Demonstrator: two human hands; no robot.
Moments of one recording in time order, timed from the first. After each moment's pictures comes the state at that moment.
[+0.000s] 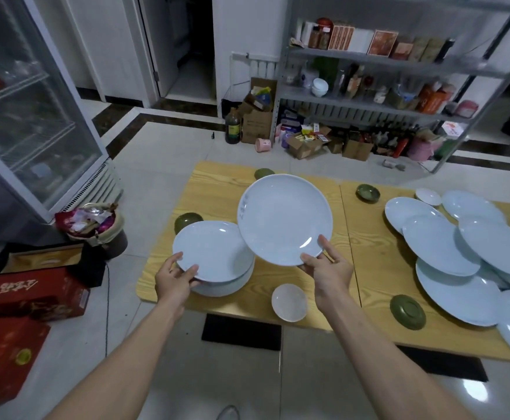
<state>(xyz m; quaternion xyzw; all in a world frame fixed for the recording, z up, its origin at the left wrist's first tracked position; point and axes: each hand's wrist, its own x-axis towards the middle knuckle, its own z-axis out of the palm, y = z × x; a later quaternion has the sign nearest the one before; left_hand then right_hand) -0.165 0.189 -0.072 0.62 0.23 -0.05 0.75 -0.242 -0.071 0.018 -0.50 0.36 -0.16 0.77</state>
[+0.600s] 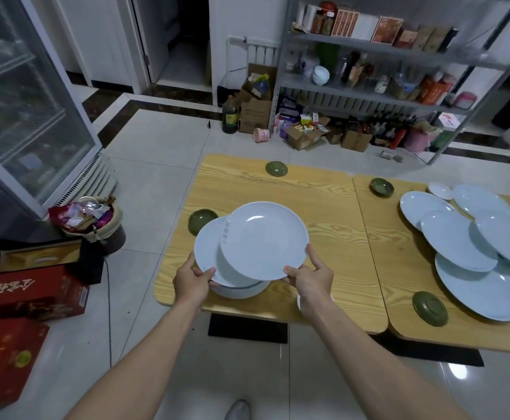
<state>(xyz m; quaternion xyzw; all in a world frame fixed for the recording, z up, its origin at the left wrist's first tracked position) -0.132 0.219 -0.096 0.77 0.16 -0.10 0.61 -0.206 0.014 -0.026 -0.52 0.40 -0.09 0.75</state>
